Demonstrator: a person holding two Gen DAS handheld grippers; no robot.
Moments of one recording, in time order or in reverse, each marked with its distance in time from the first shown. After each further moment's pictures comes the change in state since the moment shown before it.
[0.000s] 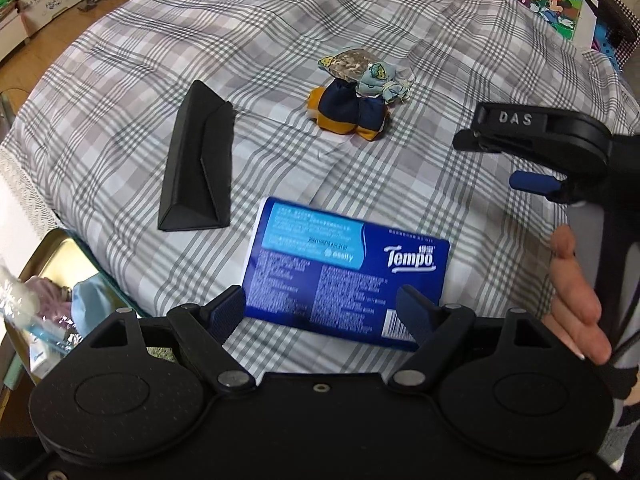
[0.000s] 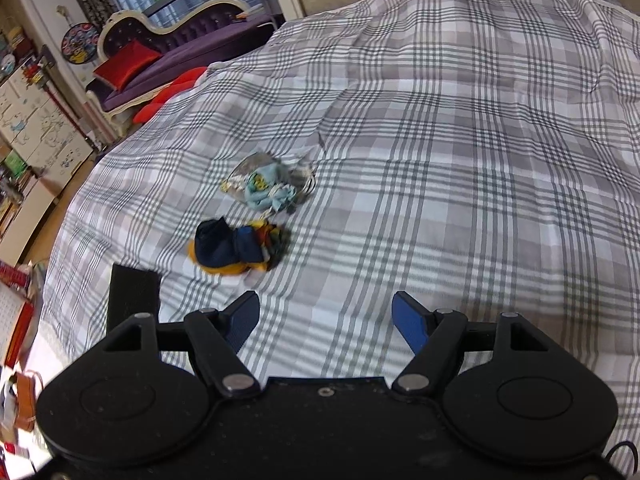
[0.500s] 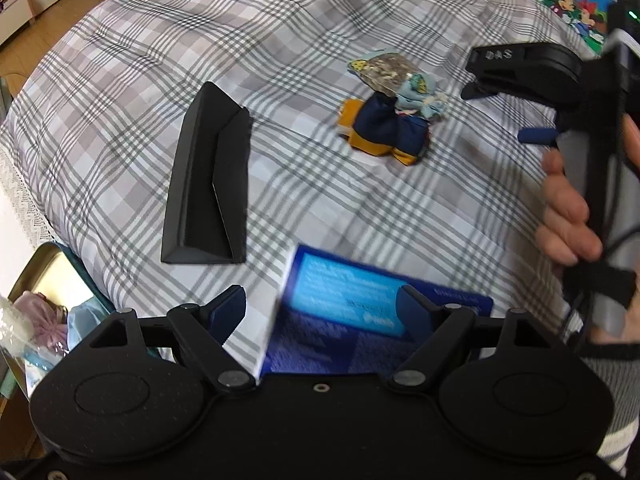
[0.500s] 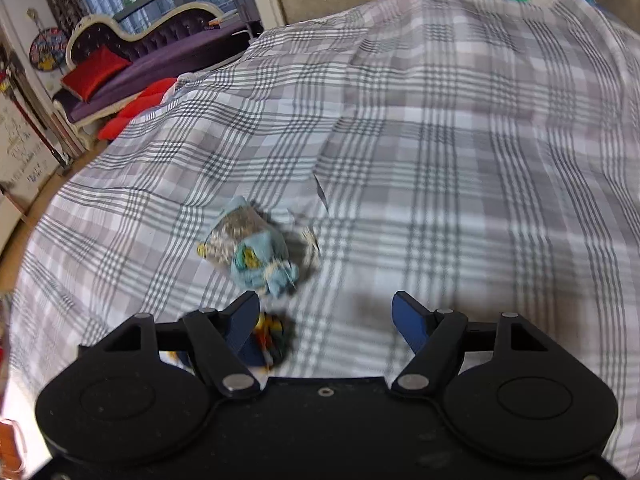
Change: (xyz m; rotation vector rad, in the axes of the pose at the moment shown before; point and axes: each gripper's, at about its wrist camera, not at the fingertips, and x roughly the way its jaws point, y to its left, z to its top) left arm 0.039 0.029 0.043 -0.055 0.040 0.010; right arm 0.079 0.054 0.071 -0.027 -0.025 -0.106
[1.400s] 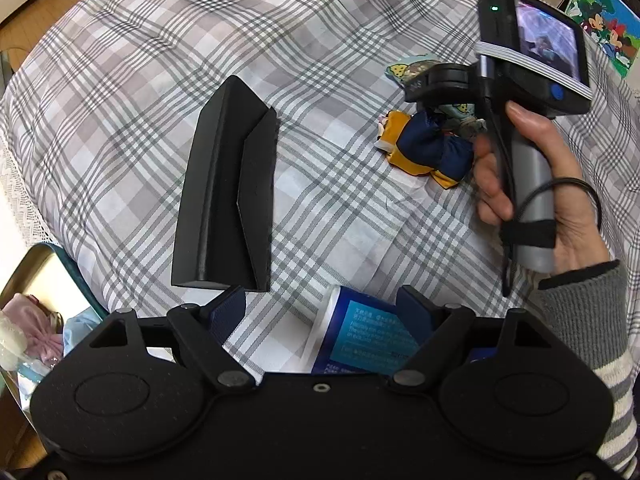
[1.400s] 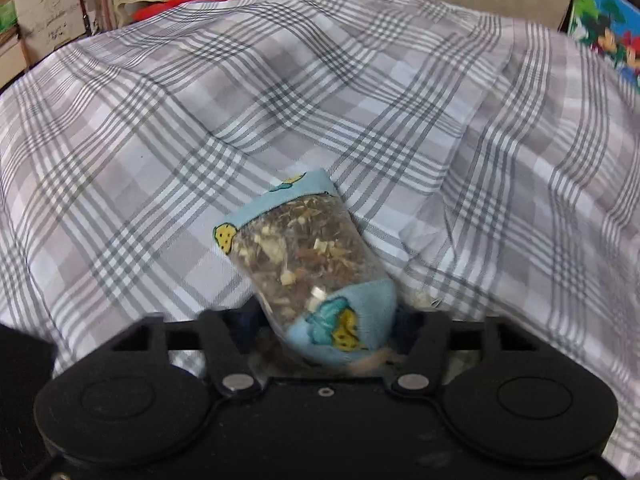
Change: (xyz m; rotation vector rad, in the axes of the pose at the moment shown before) left arm 0.025 0.027 0.025 -0.065 0.037 -0.016; right arm 0.116 0.092 0.001 -0.408 0.074 -0.079
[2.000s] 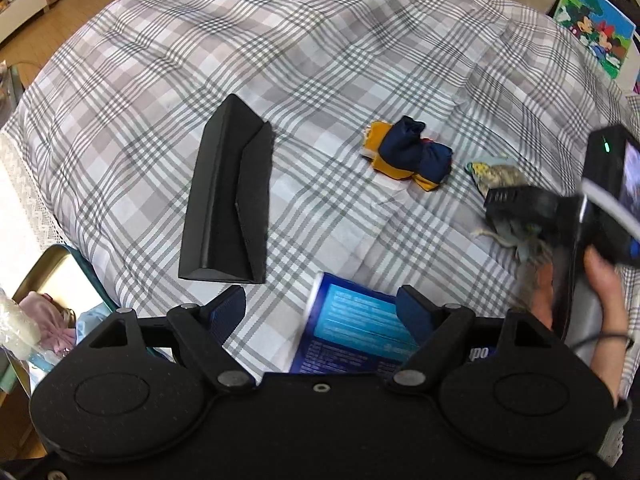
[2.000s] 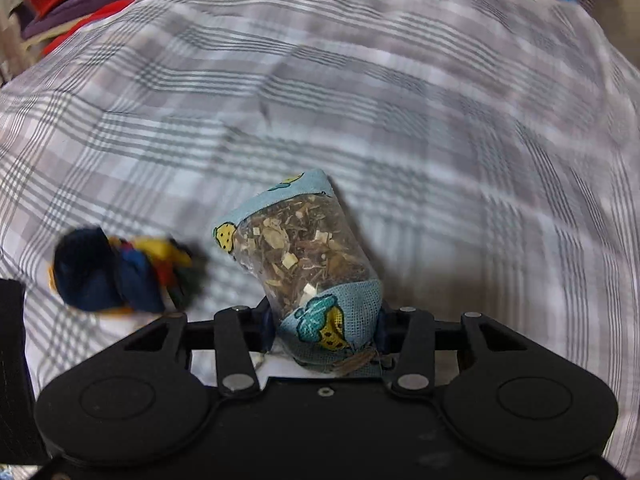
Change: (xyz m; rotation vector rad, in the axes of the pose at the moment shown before) left arm -0.027 -0.018 -0.013 0.026 -0.045 0.020; right arm -0.071 -0.087 -0.105 0.343 0.090 -0.129
